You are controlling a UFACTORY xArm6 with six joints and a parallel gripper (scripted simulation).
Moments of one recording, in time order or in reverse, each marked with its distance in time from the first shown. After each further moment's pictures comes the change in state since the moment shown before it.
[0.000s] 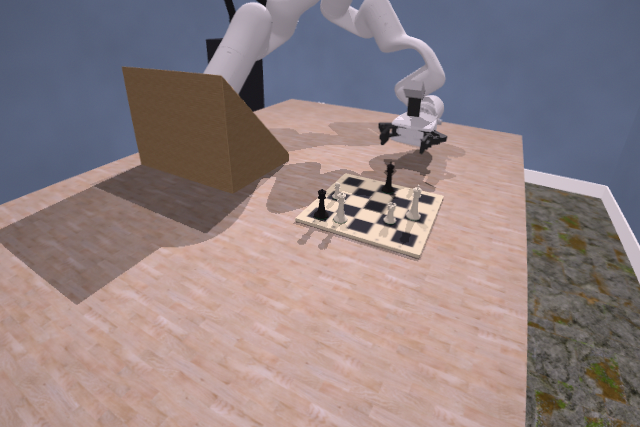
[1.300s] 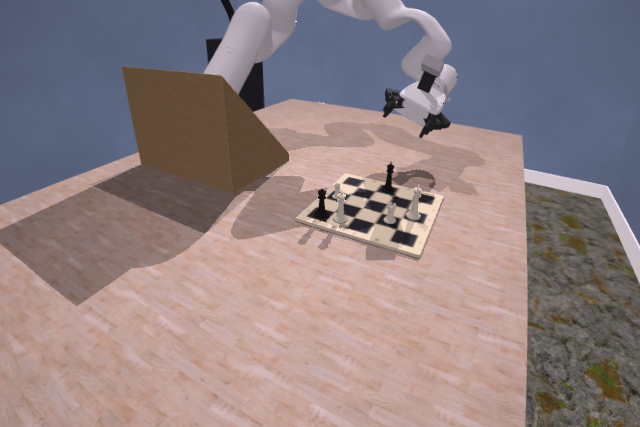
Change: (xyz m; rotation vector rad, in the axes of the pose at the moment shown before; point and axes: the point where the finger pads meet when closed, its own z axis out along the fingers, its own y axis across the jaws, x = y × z) arm 0.051 0.000 0.000 -0.055 -0.161 -0.323
